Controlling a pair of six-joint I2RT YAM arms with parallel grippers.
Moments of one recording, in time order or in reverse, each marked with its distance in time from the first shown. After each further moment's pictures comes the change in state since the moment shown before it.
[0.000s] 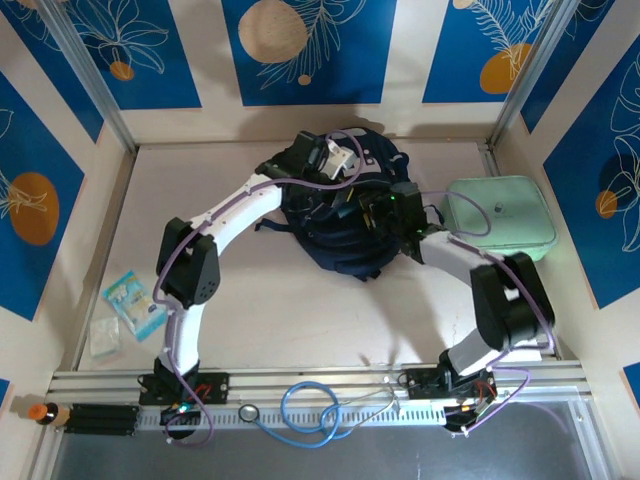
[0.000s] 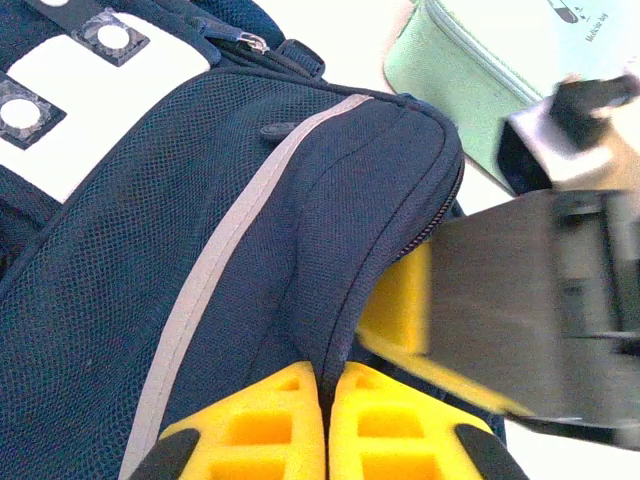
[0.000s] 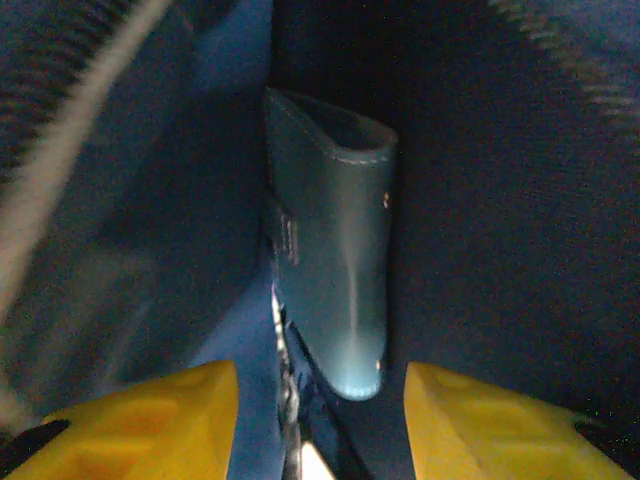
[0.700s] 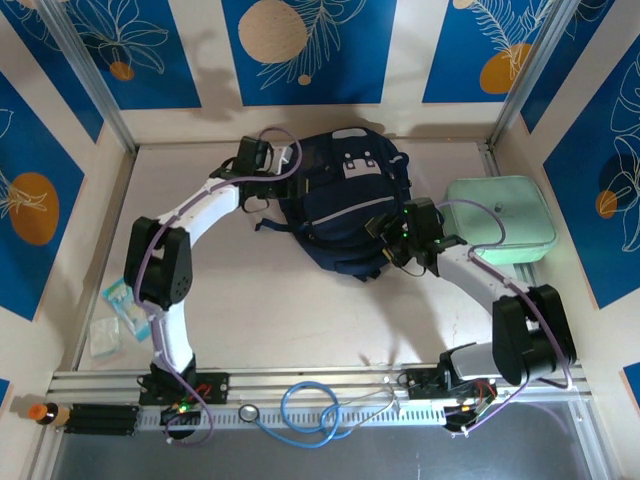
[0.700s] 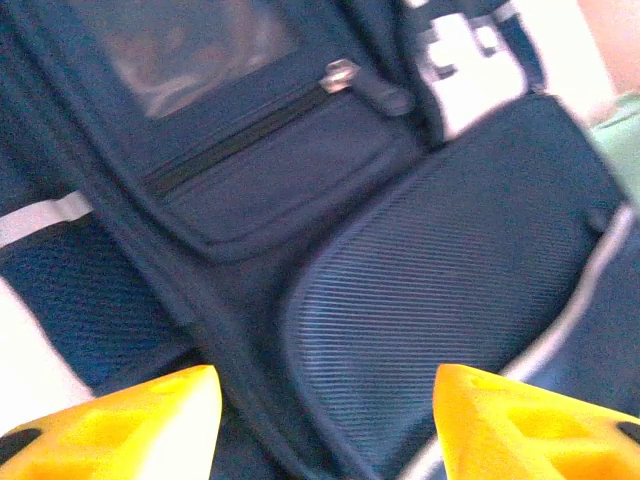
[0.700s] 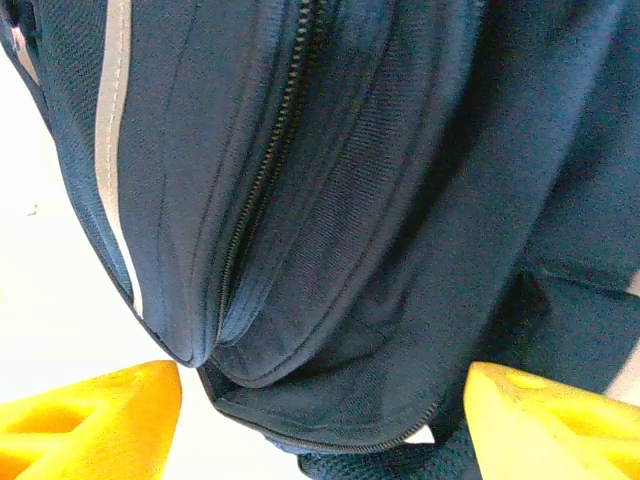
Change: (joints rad) left arm 0.244 -0.092 -0.299 0.157 -0.010 -0.262; right arm -0.039 -0.135 -0.050 -0.363 -0.091 -0.327
